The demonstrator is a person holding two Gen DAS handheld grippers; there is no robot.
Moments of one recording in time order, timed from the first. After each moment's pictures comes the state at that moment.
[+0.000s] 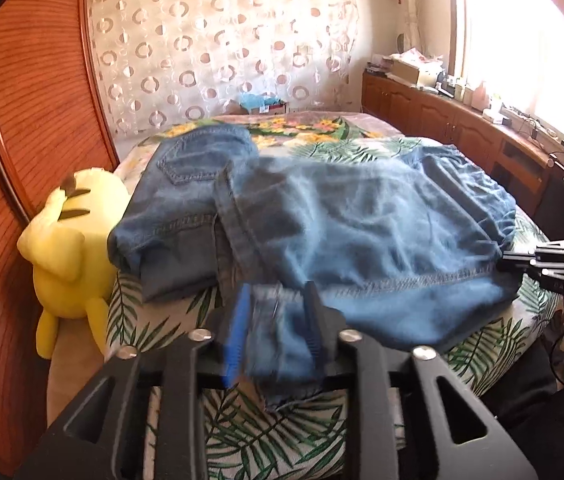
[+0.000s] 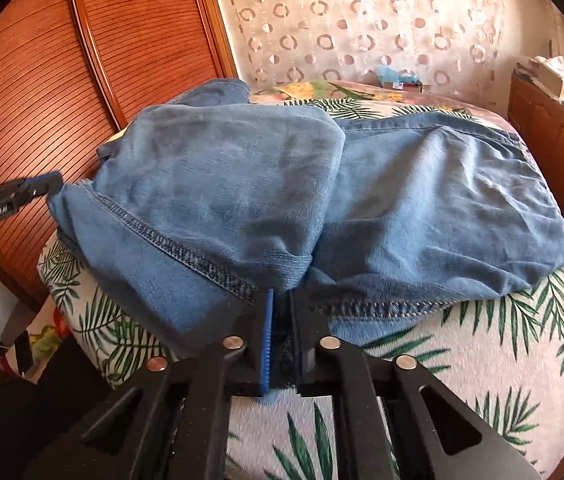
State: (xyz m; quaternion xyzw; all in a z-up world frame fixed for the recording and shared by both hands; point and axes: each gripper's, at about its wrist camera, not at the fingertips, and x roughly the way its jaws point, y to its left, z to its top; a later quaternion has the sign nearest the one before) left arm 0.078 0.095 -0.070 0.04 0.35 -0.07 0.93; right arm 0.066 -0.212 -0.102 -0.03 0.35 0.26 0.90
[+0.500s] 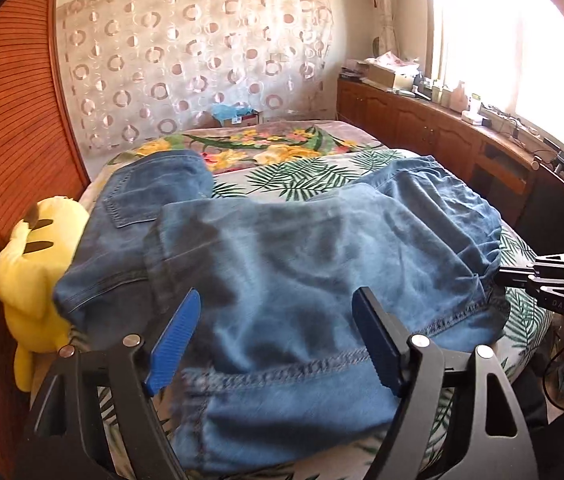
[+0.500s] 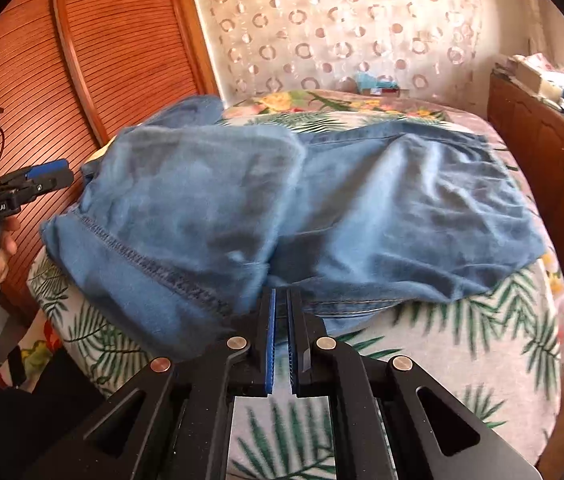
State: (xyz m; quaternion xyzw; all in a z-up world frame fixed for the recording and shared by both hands) left arm 0.124 0.052 -0.067 0.04 0.34 -0.12 0.93; right arm 0.065 -0.242 -0.089 -0.02 0.33 0.22 0.92
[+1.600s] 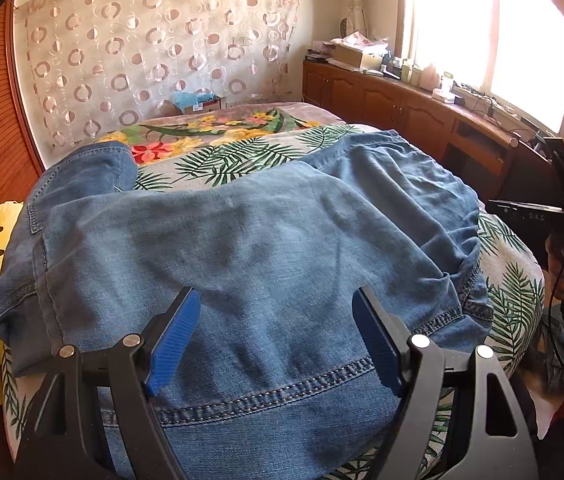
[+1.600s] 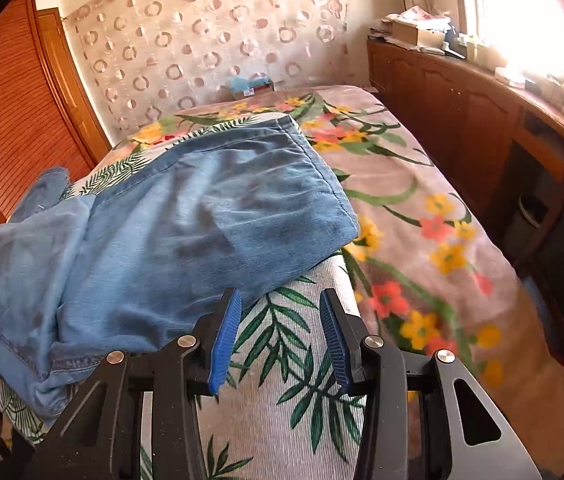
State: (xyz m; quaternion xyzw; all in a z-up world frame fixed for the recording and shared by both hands) left arm 0.142 -0.012 -0.092 0.05 0.36 -0.17 0.91; right arm 0.116 -0.368 -0.081 0.07 0.36 0.04 0.93
